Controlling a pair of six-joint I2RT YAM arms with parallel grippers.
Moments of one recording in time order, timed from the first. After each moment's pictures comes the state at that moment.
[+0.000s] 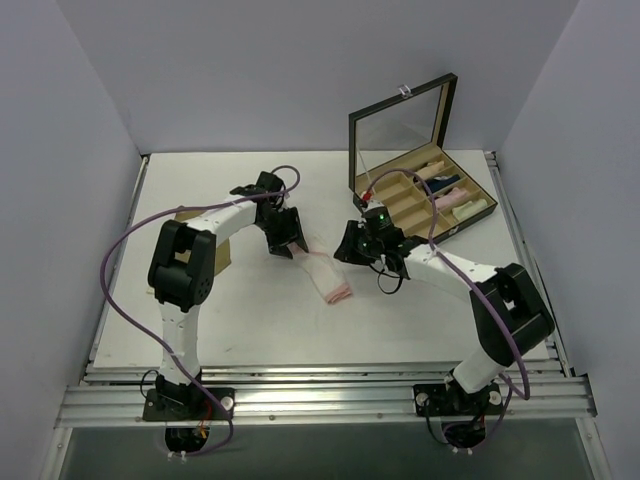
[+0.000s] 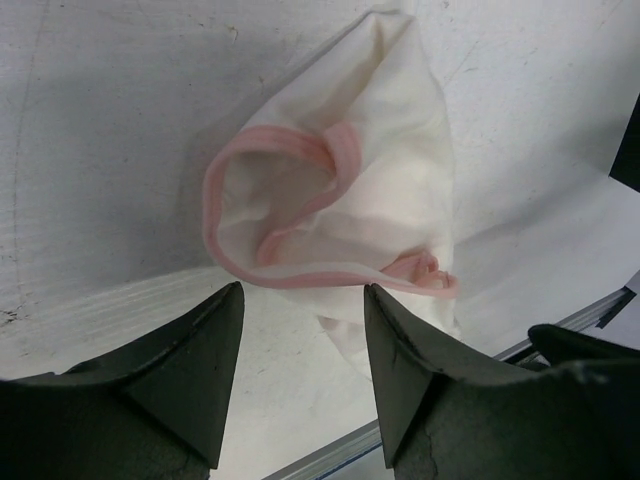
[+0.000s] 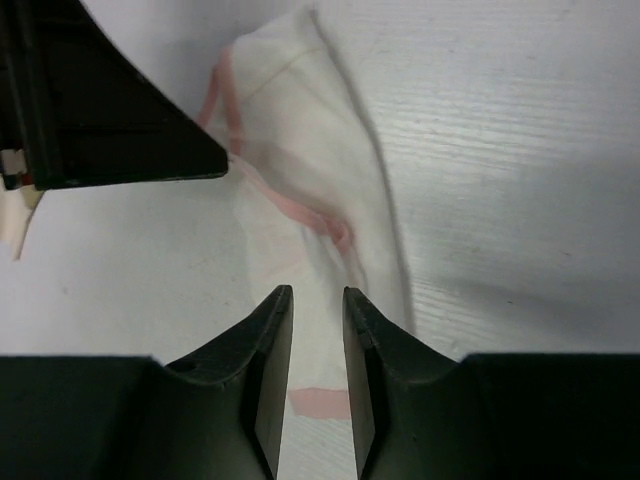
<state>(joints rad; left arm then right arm) -0.41 2.11 1.58 -0.68 0.35 -0.64 0.55 1.60 0.91 -0.06 -0.09 0.62</state>
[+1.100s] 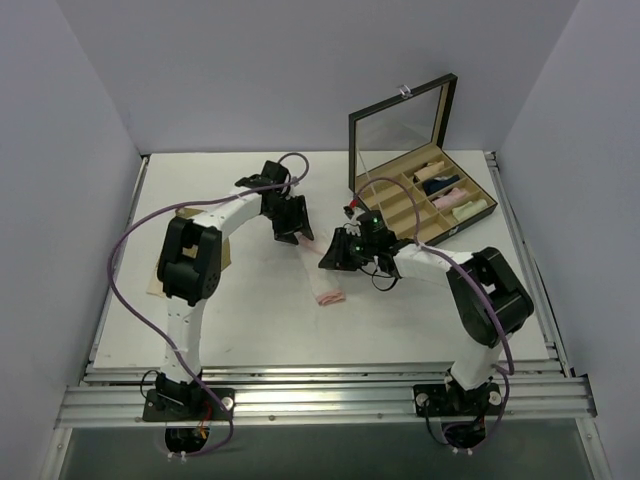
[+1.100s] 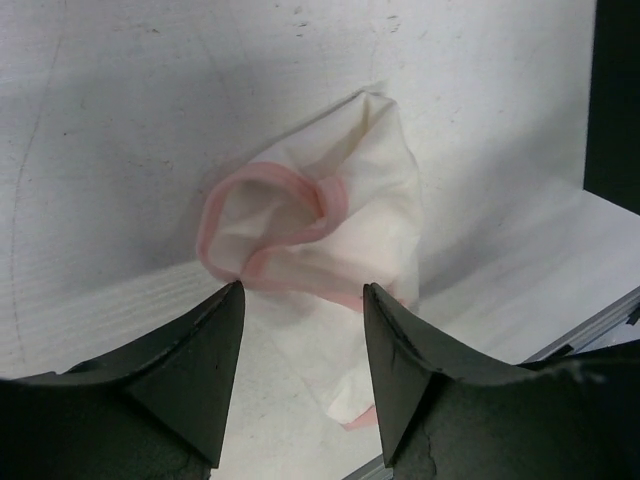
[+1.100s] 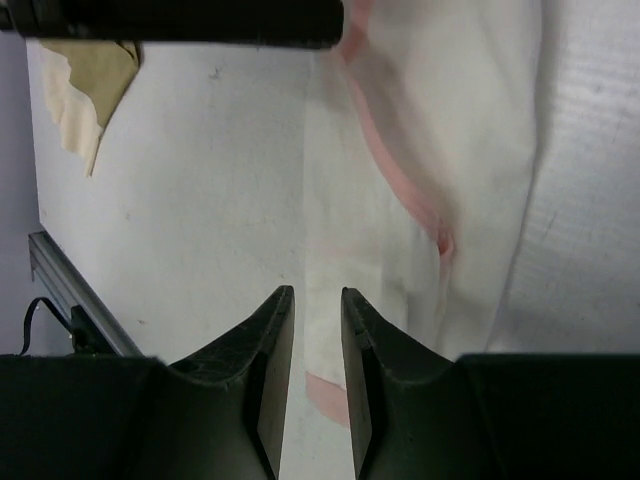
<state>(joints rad) -0.41 2.21 1.76 -0.68 0.37 -0.54 0.53 1.75 0.87 0.15 -0.42 0.65</state>
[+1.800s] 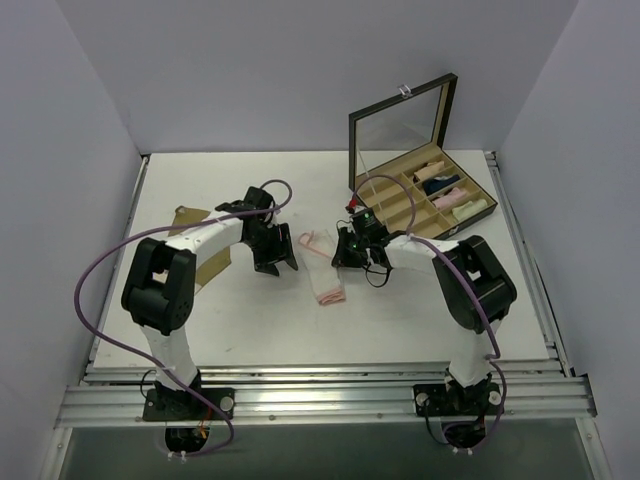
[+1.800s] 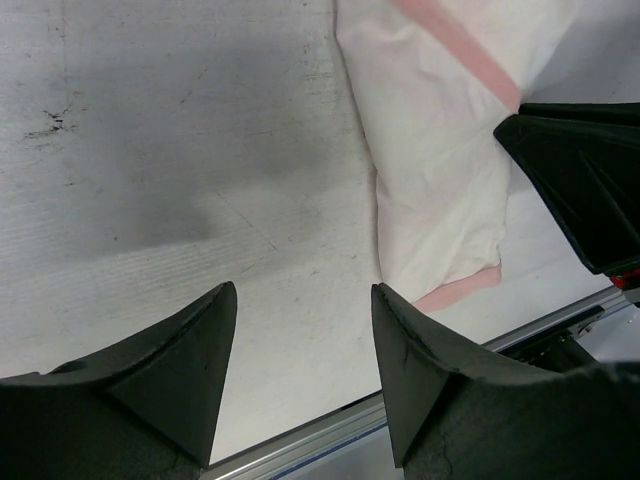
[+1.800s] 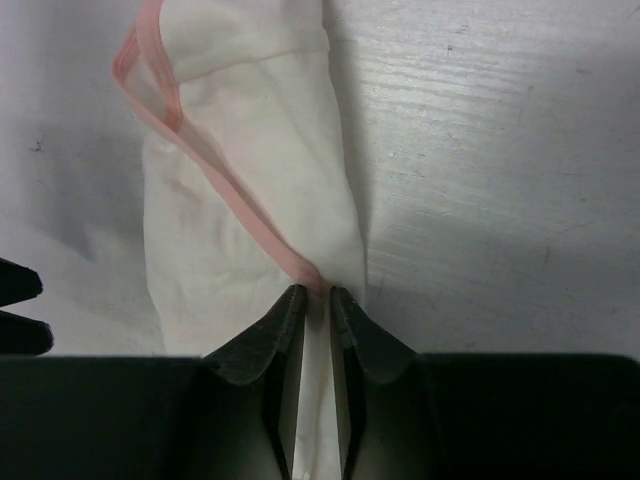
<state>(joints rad) -0.41 1.87 1.31 -0.67 0.32 -0.59 0.53 1.87 1.02 -0.01 -0.18 0.55</state>
